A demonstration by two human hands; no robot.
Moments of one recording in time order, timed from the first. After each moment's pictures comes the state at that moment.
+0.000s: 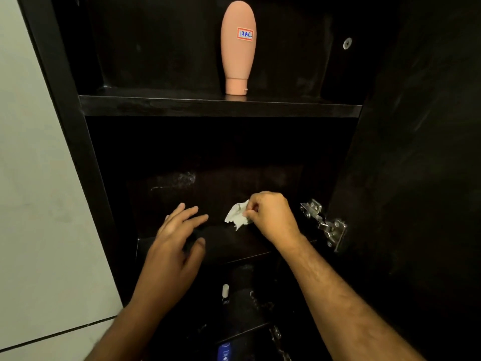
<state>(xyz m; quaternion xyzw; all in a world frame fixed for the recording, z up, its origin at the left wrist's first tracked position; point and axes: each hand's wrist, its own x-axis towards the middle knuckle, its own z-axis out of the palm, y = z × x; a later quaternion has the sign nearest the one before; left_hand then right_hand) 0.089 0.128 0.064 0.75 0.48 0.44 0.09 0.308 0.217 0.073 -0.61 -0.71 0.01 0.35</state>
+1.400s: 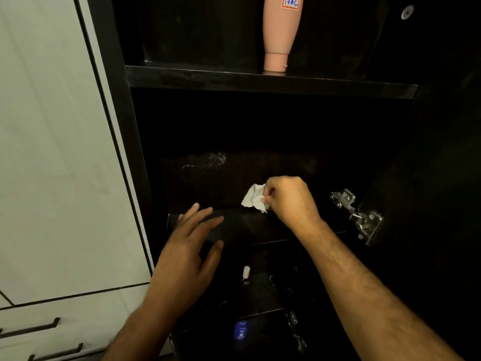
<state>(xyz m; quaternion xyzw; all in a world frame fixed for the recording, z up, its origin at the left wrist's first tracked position) 0.070 0.105 0.038 0.75 0.51 0.42 0.06 0.289 0.214 0.082 -0.60 -0.74 -0.01 0.32</state>
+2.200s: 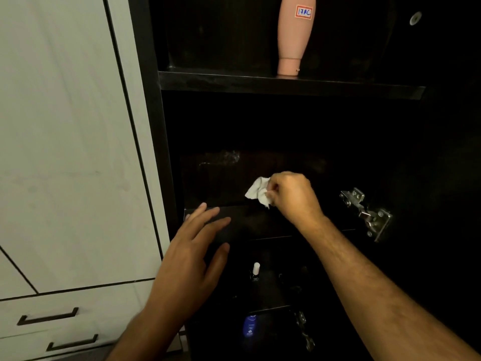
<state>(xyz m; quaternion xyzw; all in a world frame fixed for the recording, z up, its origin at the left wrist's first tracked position) 0.058 0.076 0.044 0.75 0.50 0.43 0.02 0.272 0.209 0.088 -0.57 -0.75 -0.05 0.32</state>
